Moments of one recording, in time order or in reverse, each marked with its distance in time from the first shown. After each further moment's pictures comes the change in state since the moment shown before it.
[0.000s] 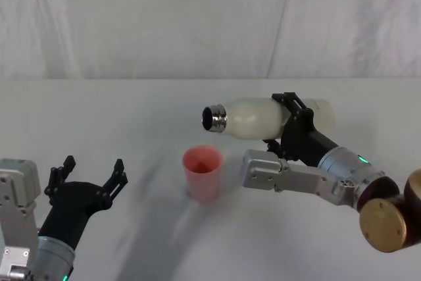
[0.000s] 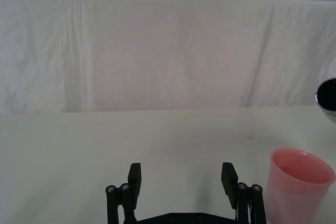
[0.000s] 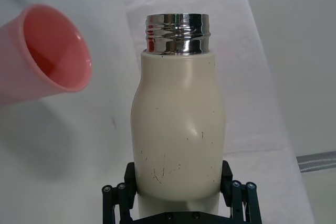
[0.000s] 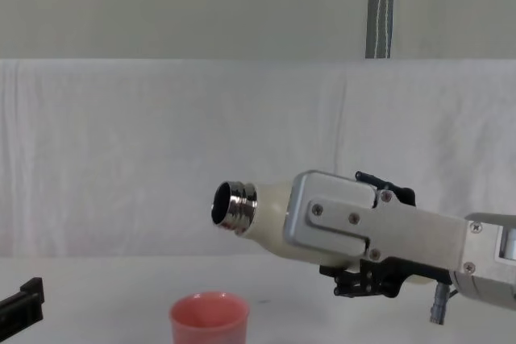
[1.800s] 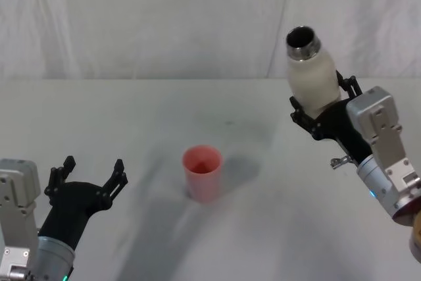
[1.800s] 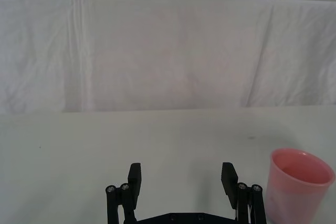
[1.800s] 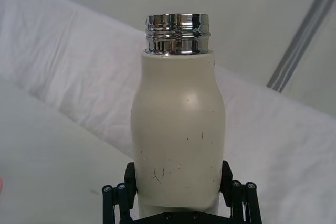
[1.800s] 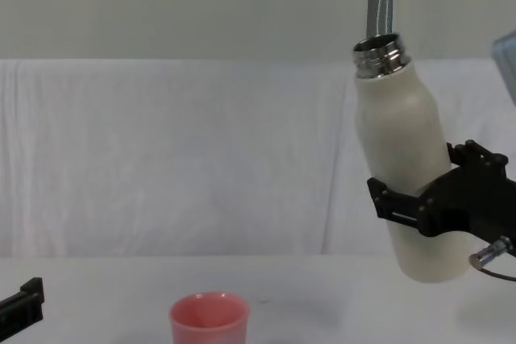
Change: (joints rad) left arm 0.000 0.000 0.000 0.000 0.000 0.000 0.000; right arm -0.160 -0.145 0.311 0.011 0.614 -0.231 -0.062
